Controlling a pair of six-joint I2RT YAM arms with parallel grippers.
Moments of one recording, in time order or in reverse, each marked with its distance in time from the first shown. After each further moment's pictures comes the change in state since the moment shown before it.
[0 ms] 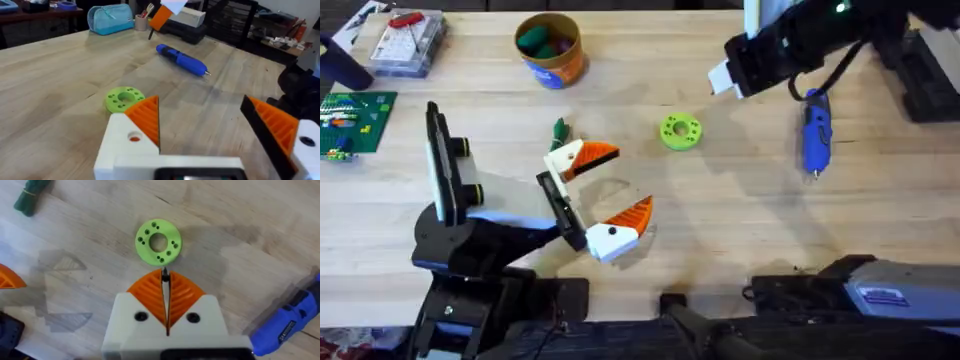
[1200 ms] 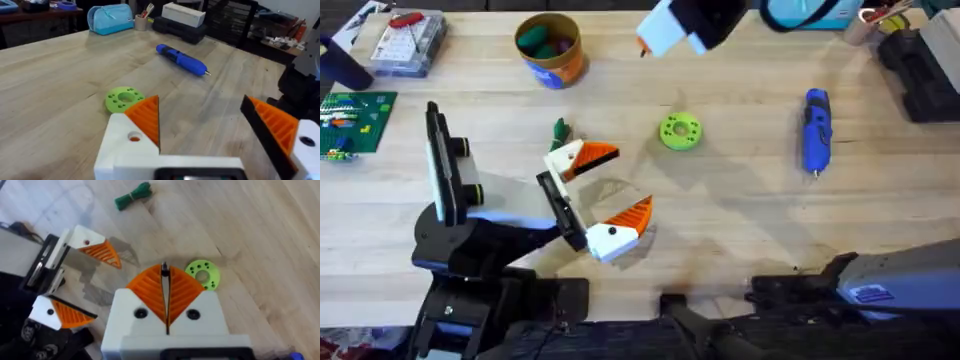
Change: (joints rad) left arm 0.000 0.000 0.000 0.000 0.000 0.000; right arm 0.241 0.196 0.577 -0.260 -0.092 -0.221
